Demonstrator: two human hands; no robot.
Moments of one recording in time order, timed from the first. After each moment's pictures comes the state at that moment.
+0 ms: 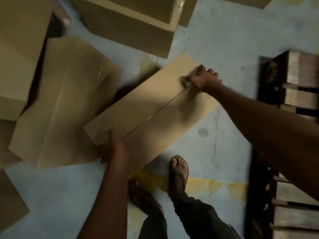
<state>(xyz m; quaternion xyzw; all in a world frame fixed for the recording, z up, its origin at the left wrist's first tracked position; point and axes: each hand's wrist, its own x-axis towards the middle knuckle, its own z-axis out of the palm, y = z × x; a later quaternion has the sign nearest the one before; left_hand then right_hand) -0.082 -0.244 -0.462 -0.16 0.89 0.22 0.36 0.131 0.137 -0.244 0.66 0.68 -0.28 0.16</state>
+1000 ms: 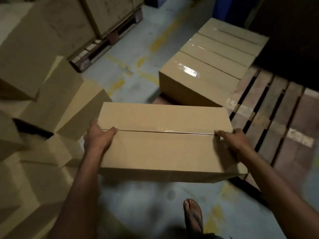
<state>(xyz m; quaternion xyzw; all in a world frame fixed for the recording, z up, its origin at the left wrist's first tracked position) 0.265 0.354 0.077 0.63 0.68 0.13 0.35 0.613 0.059 0.057 0.88 0.01 -0.35 -0.33</state>
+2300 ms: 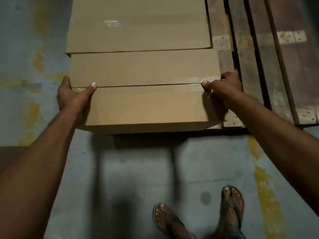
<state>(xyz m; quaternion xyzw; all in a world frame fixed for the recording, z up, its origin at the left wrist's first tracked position) 0.619 0.614 -0.229 0.81 0.46 0.07 0.36 0.740 0.180 -0.219 0.87 -0.21 -0.17 -0.41</state>
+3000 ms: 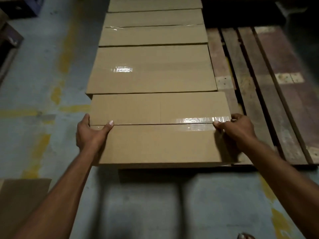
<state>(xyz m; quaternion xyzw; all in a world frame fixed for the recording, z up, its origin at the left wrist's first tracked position) 0.623 0.611 -0.229 0.83 0.43 0.09 0.36 0.741 0.175 -0.218 0.87 -0.23 -0.14 -0.41</state>
